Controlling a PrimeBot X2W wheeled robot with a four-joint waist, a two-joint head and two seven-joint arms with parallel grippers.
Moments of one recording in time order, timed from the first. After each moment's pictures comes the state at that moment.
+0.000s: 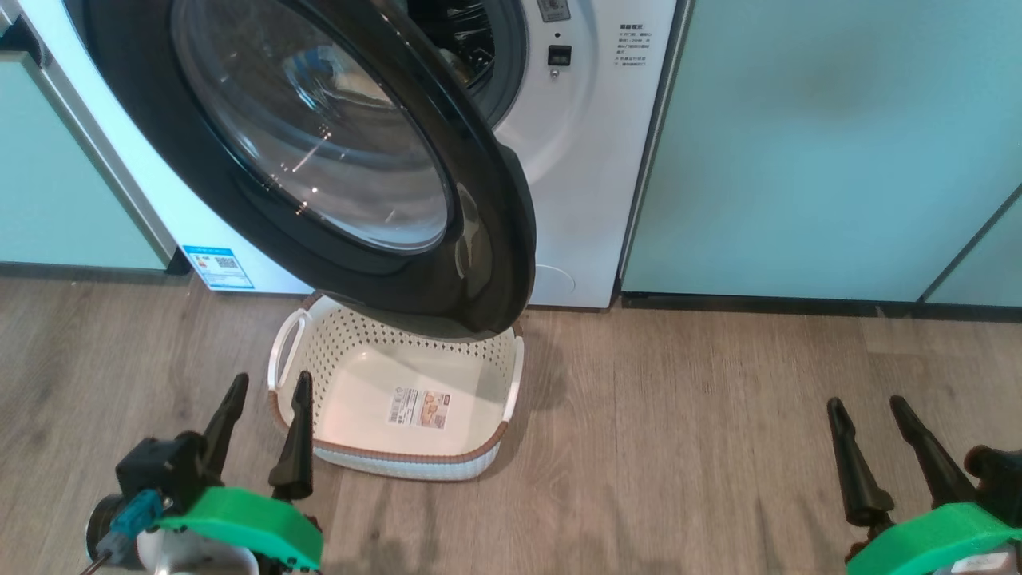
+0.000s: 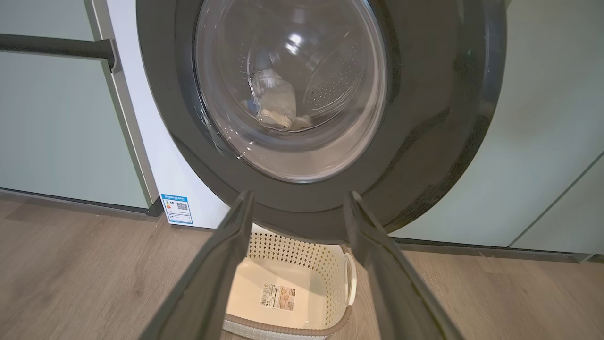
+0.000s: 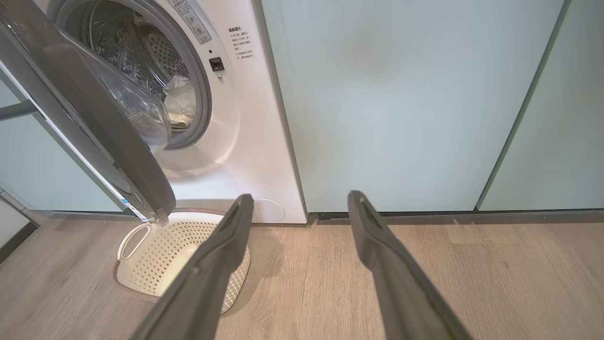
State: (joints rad) left arm 0.13 0.25 -0.10 -0.15 -0.39 0.14 -0.13; right arm 0.12 -0.12 0.07 -0.09 0.30 0.13 0.03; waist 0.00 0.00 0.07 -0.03
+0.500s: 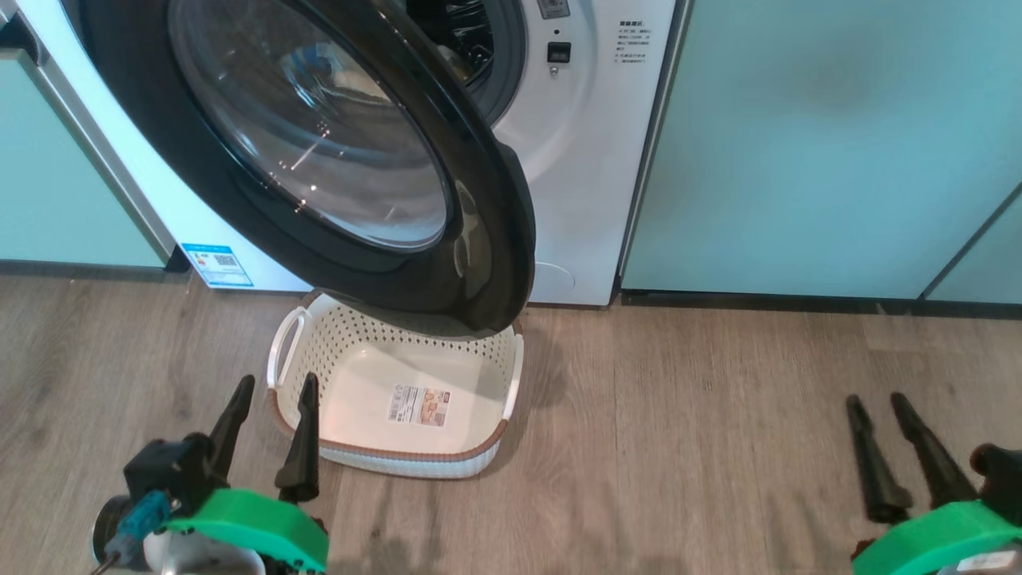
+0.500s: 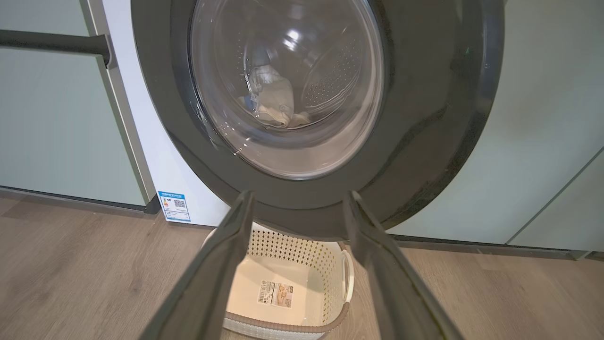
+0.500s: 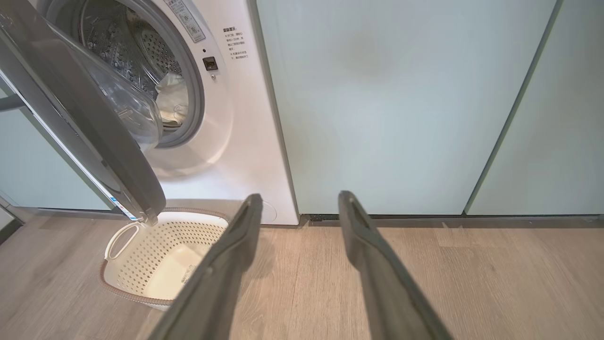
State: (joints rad) left arm 0.13 0.25 -0.11 -0.16 -0.39 0.15 -0.13; right arm 0.12 -0.11 0.05 -0.10 0.27 0.13 0.03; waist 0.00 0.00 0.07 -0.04
